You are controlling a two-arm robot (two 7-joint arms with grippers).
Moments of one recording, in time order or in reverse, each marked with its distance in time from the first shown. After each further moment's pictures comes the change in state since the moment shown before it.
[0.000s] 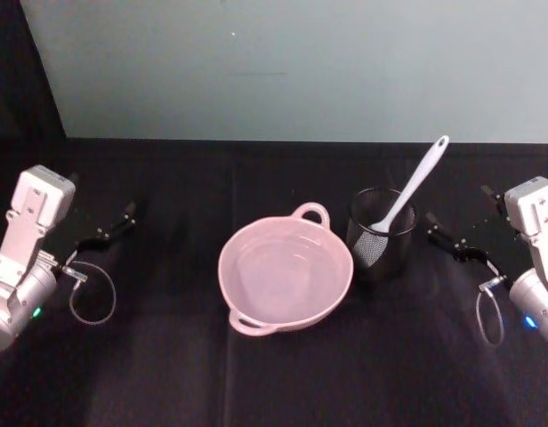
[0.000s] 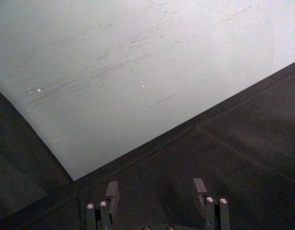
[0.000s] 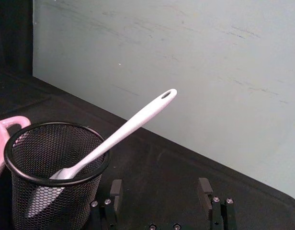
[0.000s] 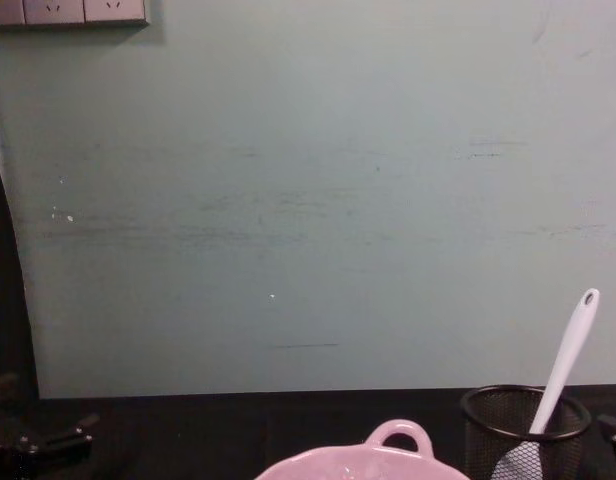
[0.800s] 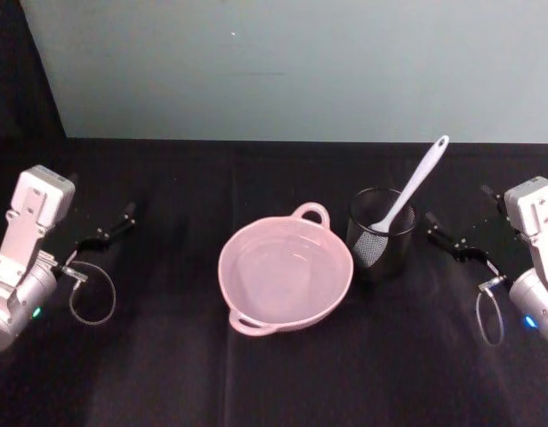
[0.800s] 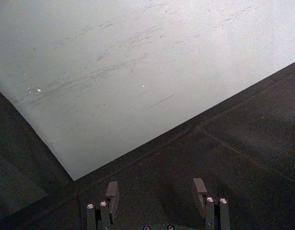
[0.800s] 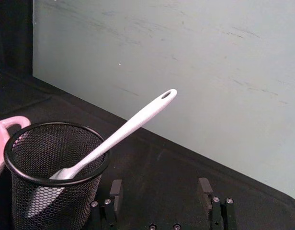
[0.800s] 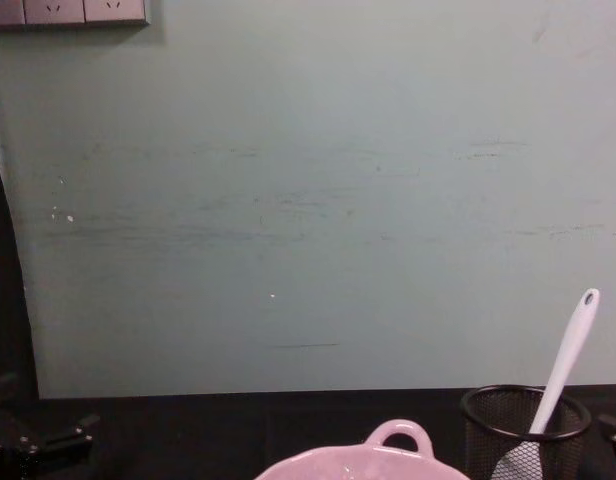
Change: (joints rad) left arm 0.000 0.000 0.000 0.000 0.000 0.000 0.000; right arm 0.000 0.000 0.000 0.000 -0.001 0.000 -0.001
